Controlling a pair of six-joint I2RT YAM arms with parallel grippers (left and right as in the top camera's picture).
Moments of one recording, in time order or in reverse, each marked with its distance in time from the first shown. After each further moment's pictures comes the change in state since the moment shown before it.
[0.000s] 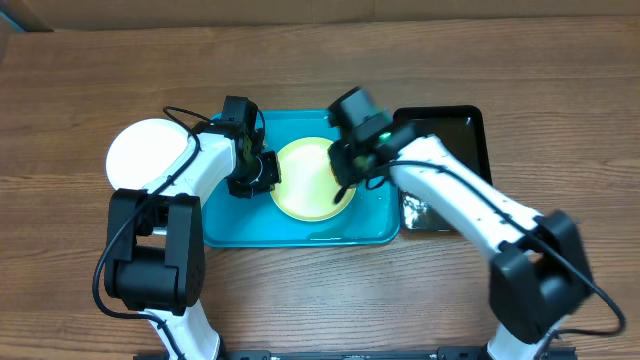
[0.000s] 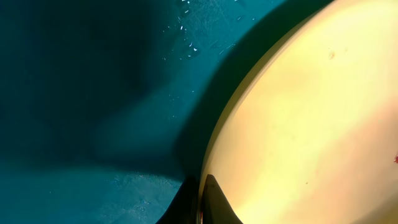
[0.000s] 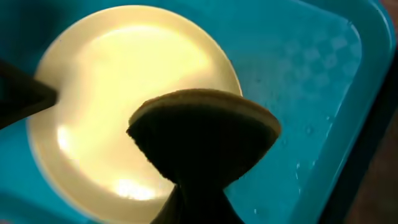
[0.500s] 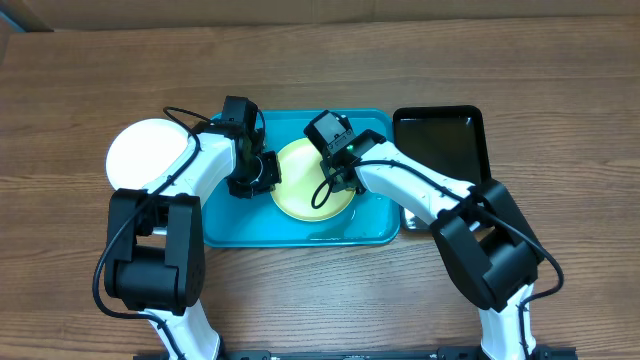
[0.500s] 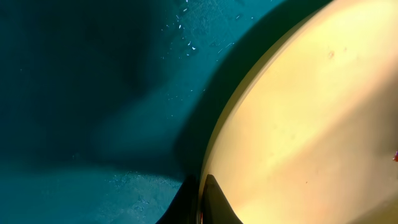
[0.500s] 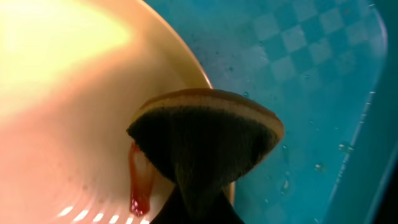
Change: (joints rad) left arm 0.000 0.000 0.000 -0.001 0.003 -0.002; right arm 0.034 0.209 0.000 0.110 0.197 0.015
